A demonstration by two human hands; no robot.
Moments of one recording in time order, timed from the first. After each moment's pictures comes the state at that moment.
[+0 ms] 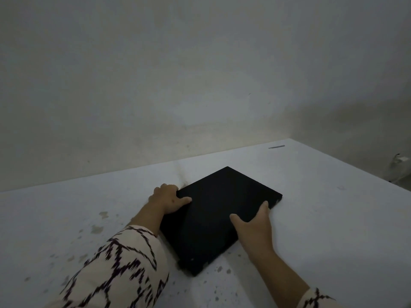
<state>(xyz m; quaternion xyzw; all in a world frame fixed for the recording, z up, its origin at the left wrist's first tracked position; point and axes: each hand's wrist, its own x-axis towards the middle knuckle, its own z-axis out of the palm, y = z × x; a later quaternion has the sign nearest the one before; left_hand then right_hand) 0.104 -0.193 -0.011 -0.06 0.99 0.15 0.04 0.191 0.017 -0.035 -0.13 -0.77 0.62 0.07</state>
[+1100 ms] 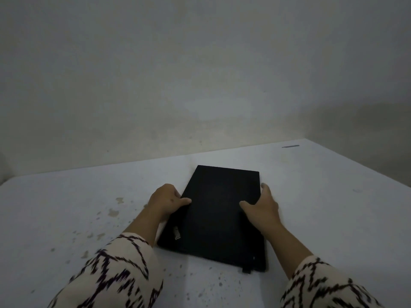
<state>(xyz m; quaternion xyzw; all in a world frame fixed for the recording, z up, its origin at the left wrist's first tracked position) 0.146 -0.206 -0.015 -0.10 0.96 0.28 0.01 0.168 0.028 -0.018 -0.09 -0.84 0.53 0.03</state>
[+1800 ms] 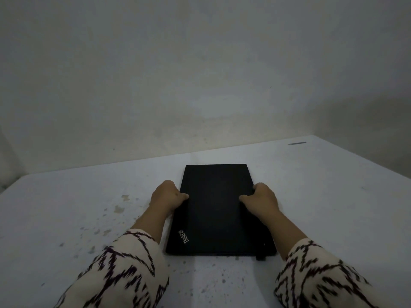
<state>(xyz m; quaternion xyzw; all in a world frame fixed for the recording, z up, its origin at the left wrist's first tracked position) 0.148 -0.199 -0.011 -0.19 0.94 0.29 -0.02 0.144 0.019 -0.012 -0.08 -0.91 0.41 -0.01</state>
